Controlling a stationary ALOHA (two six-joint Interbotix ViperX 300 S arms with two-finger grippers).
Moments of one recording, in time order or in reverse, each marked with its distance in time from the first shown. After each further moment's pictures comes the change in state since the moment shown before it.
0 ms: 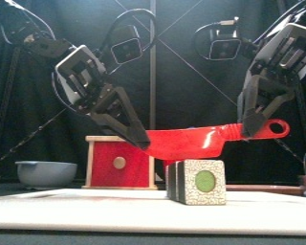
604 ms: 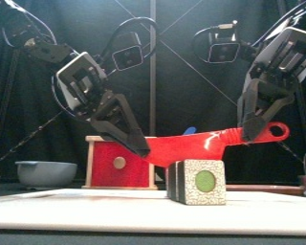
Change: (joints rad) left arm -0.002 0.026 0.000 -0.026 -0.002 -0.003; right arm -0.009 0.015 -0.002 -0.002 0.008 -0.002
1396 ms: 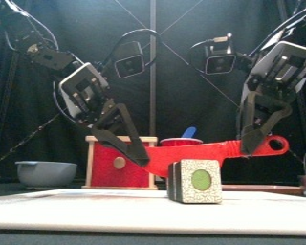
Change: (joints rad) left arm -0.002 0.028 -0.003 -0.003 0.000 0.003; right arm -0.026 0.052 -0.003 0.009 0.017 0.002
